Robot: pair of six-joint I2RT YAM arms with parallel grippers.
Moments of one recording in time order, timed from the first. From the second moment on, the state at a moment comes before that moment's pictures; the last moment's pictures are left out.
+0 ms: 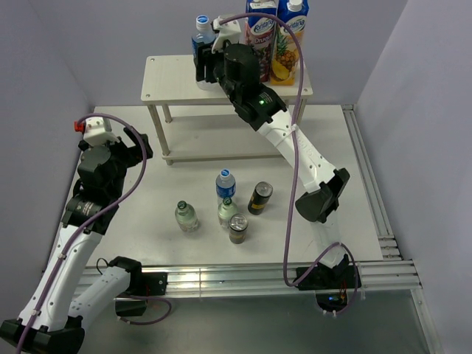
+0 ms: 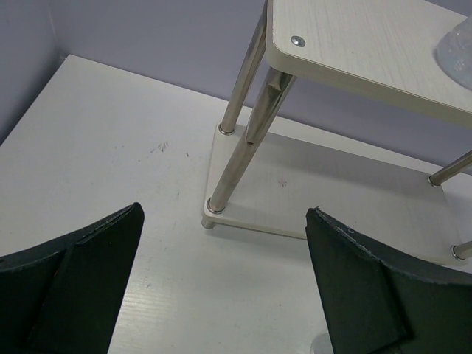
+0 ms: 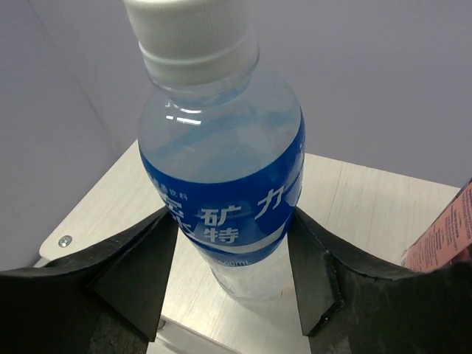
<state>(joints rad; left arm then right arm) -0.29 0.80 0.99 -0.30 -0.36 -0.34 0.72 2.07 2.48 -0.37 0.29 0.07</state>
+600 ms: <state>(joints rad) -0.27 0.81 0.98 -0.28 -0.24 -0.32 0.74 1.88 2.14 -0.21 0.37 0.10</state>
